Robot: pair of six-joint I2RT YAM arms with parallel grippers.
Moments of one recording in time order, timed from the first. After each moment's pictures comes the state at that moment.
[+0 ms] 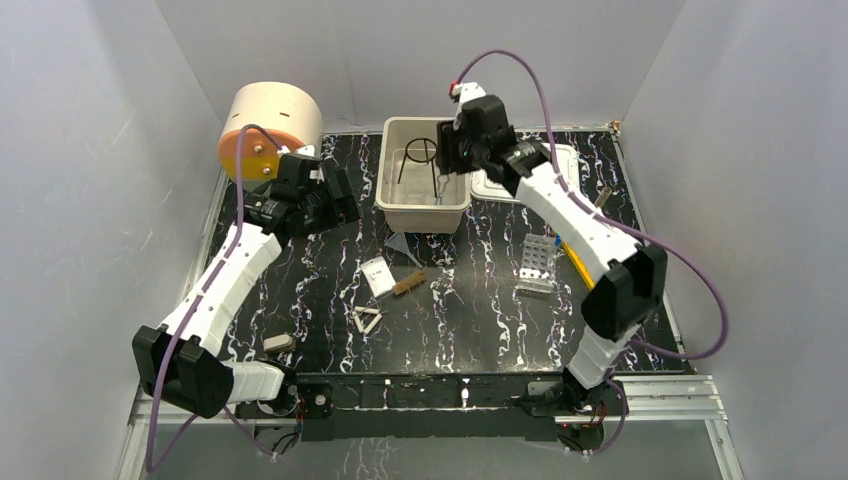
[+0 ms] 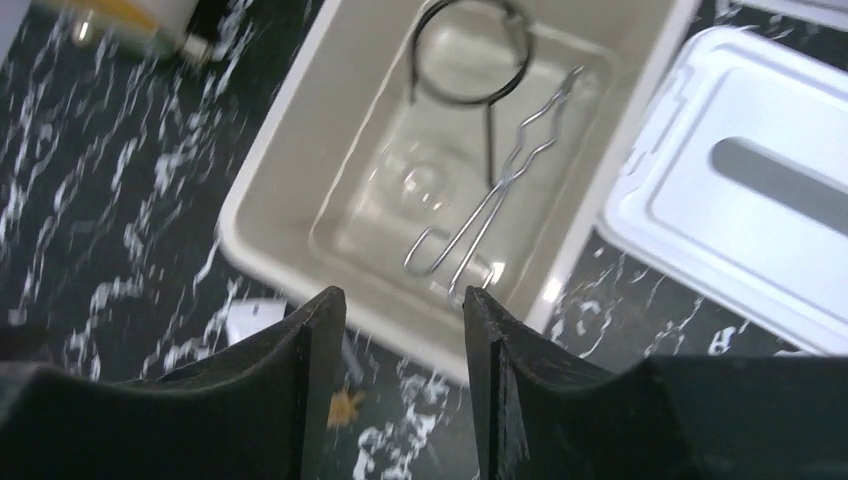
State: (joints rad) left arm -0.34 1.30 1.26 -0.76 -0.08 -0.53; right arm 0.59 1.77 1.82 -0.60 0.06 0.25
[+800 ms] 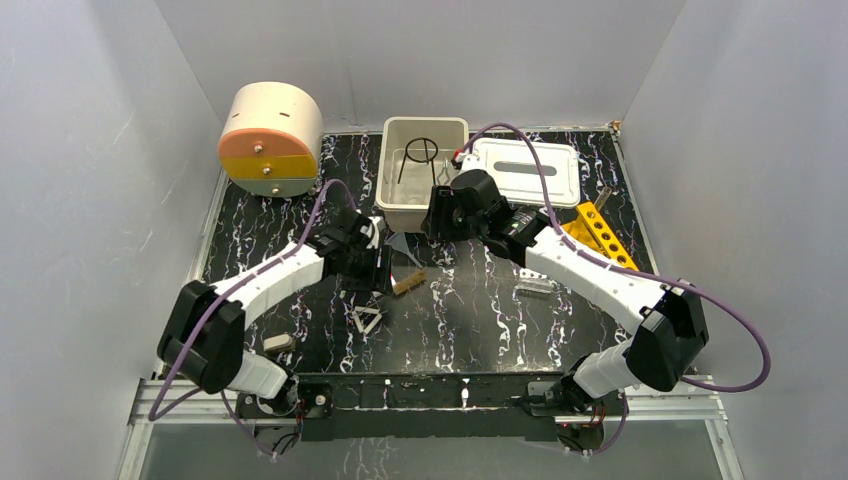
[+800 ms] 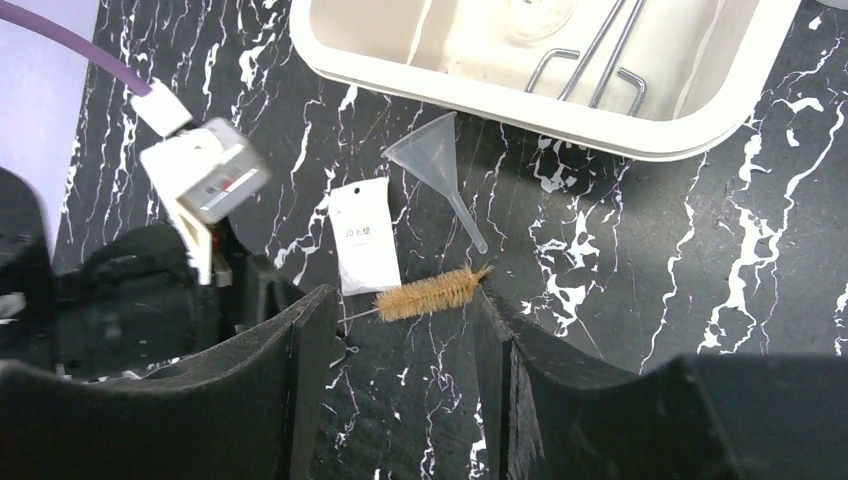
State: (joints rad) left arm -0.54 1.41 0.89 -0.58 0.21 -0.41; right arm 0.81 1.43 1.23 -0.41 0.12 0.59
